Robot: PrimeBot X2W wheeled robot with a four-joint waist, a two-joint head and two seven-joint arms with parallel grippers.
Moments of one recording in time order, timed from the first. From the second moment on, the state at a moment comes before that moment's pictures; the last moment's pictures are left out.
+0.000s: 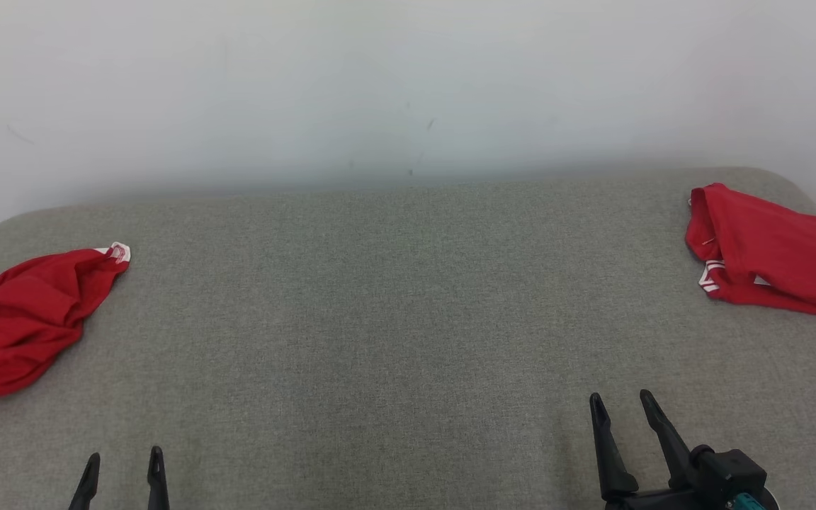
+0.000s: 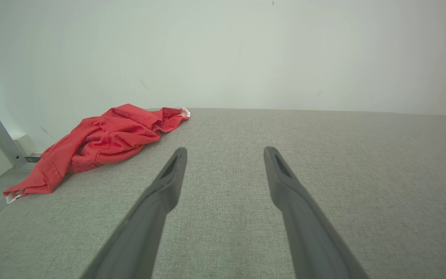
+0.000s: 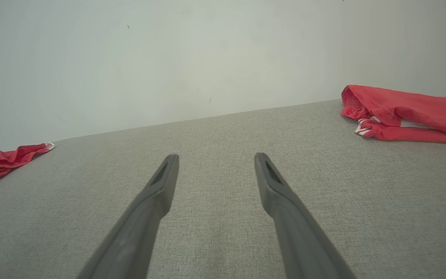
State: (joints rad) left arm 0.12 0.15 0.07 0.13 -0.19 -0.08 -0.26; right arm 0.01 -0.08 0.02 0.25 0.19 0.13 -0.26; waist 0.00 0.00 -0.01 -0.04
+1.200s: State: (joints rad) left arm 0.12 0.17 0.09 0.16 -0.21 -0.06 -0.26; right arm 0.03 -0.07 0.03 0.27 0.20 0.13 -0.26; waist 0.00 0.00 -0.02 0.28
